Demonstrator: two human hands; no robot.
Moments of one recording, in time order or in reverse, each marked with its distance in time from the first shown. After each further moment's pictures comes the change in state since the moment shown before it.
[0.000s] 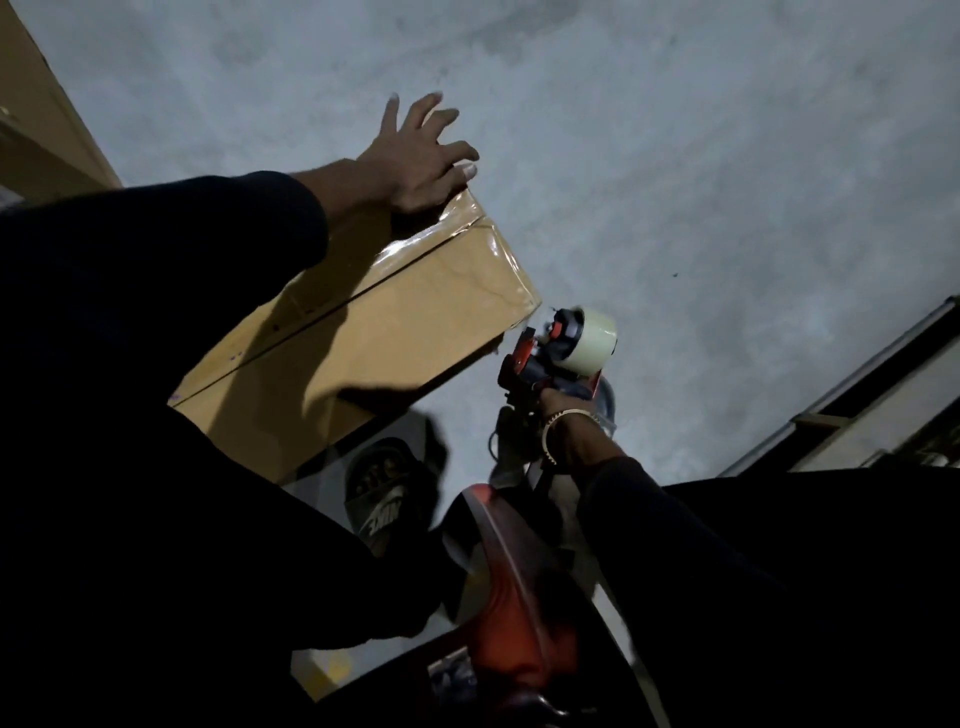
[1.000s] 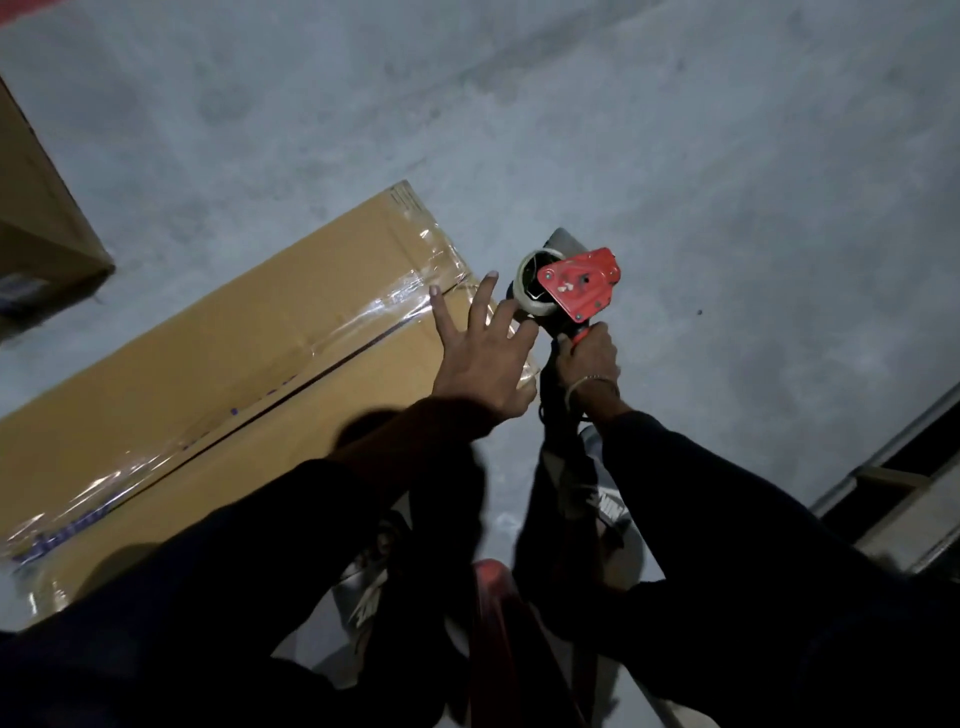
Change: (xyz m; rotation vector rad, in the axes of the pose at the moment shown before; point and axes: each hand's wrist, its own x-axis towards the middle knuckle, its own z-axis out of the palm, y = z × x) left_hand -0.051 0.161 0.111 0.066 0.213 -0.102; right_hand 0.198 -0.084 0.015 -0.611 0.342 -0.521
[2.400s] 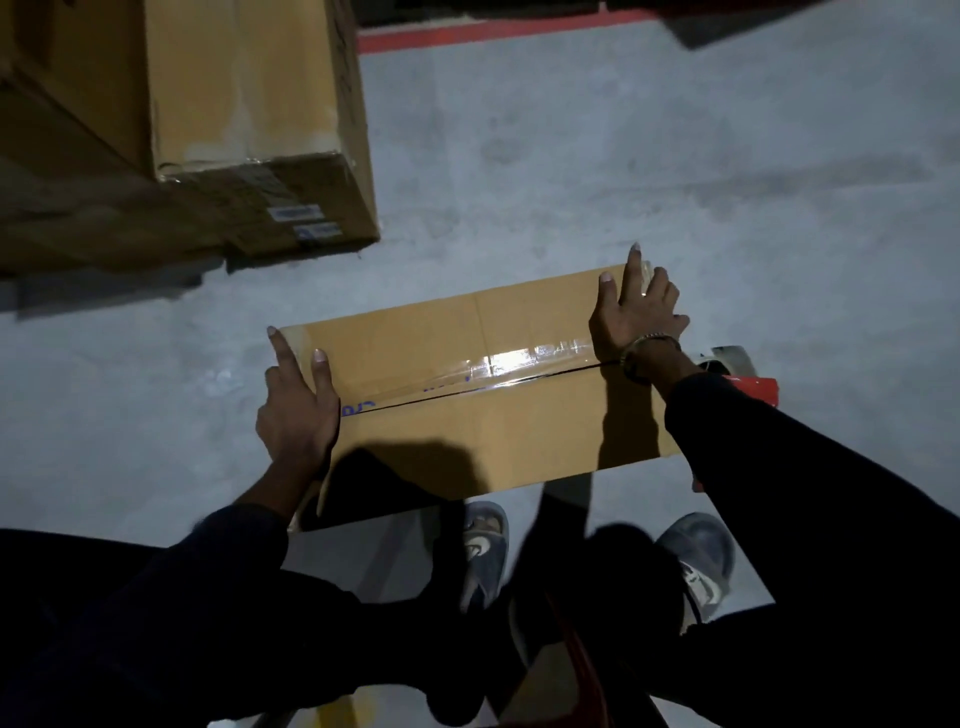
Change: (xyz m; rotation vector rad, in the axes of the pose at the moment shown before) left_hand -0.301 -0.251 -0.052 -0.366 0.329 -1.353; right_hand -0.088 -0.249 0.013 -0.391 -0.092 -0.537
